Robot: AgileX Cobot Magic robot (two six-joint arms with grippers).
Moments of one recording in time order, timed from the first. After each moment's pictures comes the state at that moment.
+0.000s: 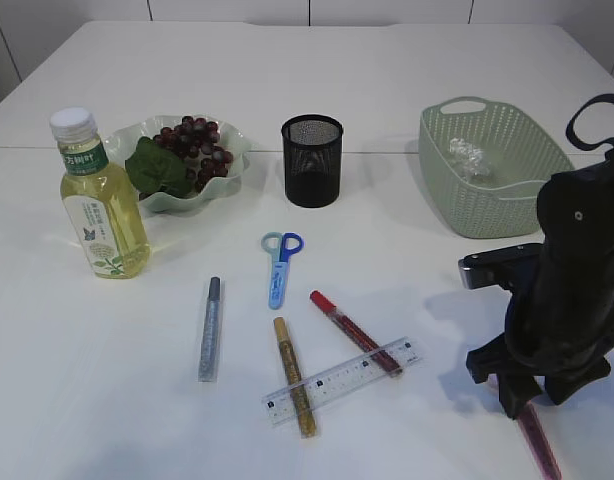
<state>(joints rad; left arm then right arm) -0.24 0.77 -0.68 -0.03 1.24 -0.12 0.29 1.86 -0.93 -0.05 0.77 0.10</state>
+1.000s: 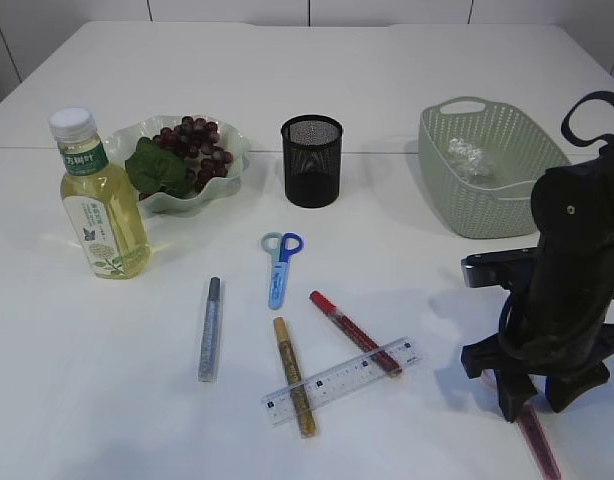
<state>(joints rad) -0.24 0.77 -0.68 0.01 1.24 -0.12 0.29 1.89 -0.94 -0.02 0.82 0.17</state>
